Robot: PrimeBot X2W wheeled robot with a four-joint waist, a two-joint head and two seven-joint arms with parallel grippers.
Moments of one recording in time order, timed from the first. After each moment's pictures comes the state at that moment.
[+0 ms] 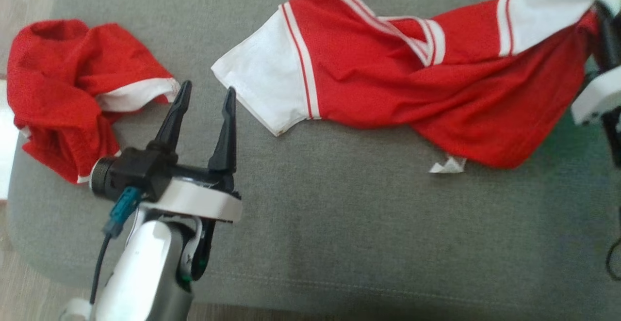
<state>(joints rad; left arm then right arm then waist) -0.24 0.12 -0.33 0.05 -0.23 0.05 -0.23 -0.50 -0.32 -0.04 0.24 0.13 0.12 0.17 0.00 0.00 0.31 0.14</state>
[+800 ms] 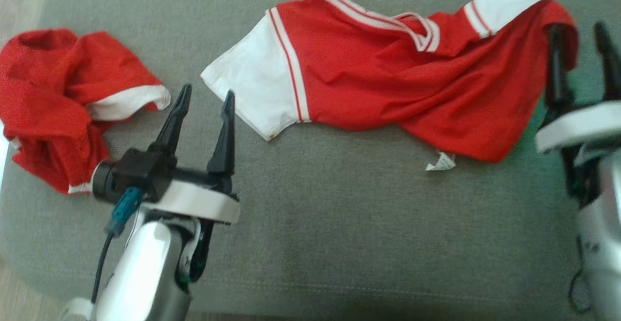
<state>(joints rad) -0.27 0.11 -0.33 0.11 -0.22 0.05 -0.25 -0.52 -0.27 0.01 0.49 0.22 0.12 -0.18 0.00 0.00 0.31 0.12</state>
